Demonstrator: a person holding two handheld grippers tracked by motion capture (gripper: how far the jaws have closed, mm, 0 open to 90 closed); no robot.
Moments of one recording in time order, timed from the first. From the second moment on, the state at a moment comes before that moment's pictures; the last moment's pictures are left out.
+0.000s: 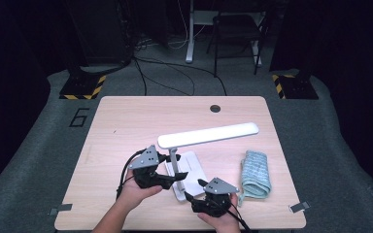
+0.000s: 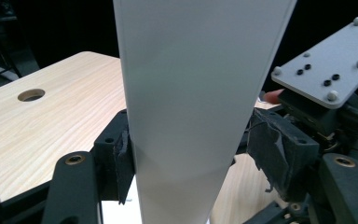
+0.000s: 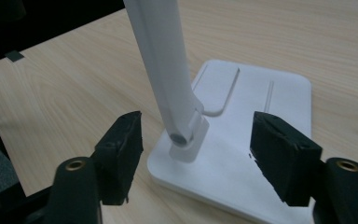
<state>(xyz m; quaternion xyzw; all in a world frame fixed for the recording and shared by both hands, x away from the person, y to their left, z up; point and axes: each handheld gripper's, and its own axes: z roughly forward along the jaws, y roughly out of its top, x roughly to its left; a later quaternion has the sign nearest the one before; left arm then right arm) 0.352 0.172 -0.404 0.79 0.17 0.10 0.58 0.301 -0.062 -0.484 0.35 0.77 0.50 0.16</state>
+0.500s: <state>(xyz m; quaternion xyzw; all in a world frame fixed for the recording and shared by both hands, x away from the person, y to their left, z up) 0.351 0.173 -0.402 0.79 0.17 0.09 0.58 0.318 -0.059 -0.484 0.37 0.77 0.50 0.17</state>
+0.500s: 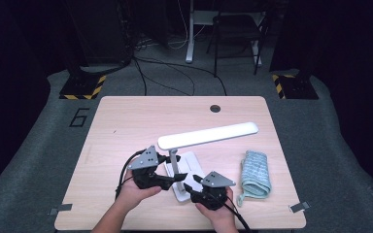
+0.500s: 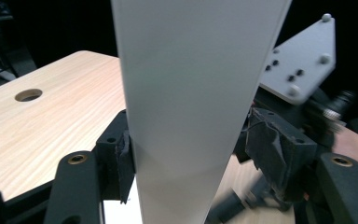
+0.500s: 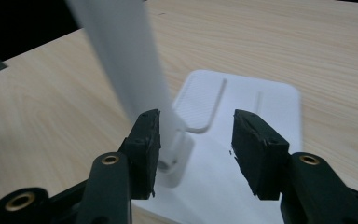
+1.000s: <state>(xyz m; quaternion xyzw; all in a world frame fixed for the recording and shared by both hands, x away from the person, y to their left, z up) 0.348 0.174 -0.402 0.80 0.16 0.08 0.57 0.317 -0.049 -0.487 0.34 0.78 0.51 0.12</state>
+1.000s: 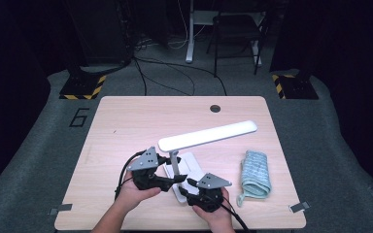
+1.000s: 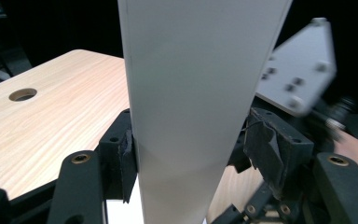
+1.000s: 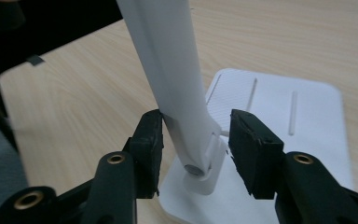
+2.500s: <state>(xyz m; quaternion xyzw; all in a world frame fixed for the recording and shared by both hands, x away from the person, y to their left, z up) 0.337 0.157 -0.402 0.80 0.19 0.16 0.55 0.319 -0.037 -0.482 0.40 0.74 0.50 0.19</state>
